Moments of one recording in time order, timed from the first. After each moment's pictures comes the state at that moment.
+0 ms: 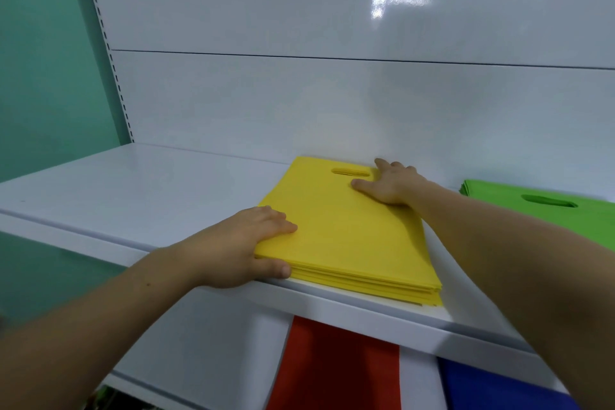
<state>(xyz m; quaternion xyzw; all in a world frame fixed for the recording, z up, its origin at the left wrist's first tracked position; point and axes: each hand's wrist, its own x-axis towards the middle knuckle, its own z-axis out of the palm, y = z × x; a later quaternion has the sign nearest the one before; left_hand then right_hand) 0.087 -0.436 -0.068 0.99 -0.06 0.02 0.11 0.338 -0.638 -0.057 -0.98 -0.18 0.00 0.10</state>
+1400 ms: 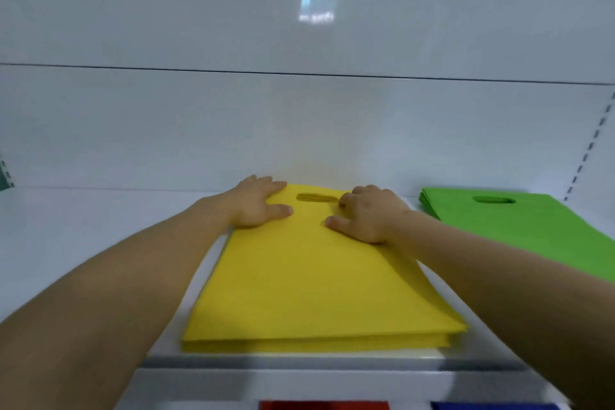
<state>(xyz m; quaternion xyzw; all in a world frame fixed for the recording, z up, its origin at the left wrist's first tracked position) 0.290 -0.404 -0.052 0.99 -0.05 0.01 0.09 0.299 -0.641 -0.053 -0.97 -0.22 -0.06 -0.05</state>
